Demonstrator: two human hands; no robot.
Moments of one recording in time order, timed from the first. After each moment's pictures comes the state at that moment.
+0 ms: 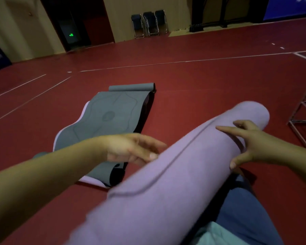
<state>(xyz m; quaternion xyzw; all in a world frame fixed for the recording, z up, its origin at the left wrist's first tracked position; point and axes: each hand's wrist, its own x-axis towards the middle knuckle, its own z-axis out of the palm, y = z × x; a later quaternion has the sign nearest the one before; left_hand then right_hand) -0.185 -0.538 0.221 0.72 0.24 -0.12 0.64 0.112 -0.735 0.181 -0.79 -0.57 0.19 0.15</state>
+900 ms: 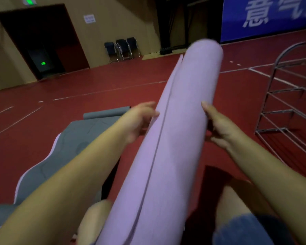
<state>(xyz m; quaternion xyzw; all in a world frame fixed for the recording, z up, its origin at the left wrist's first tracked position) -0.005 -0.513 0.285 0.68 0.26 0.17 0.66 0.147 -0.672 0.244 -0.57 -0.15 0.34 0.73</state>
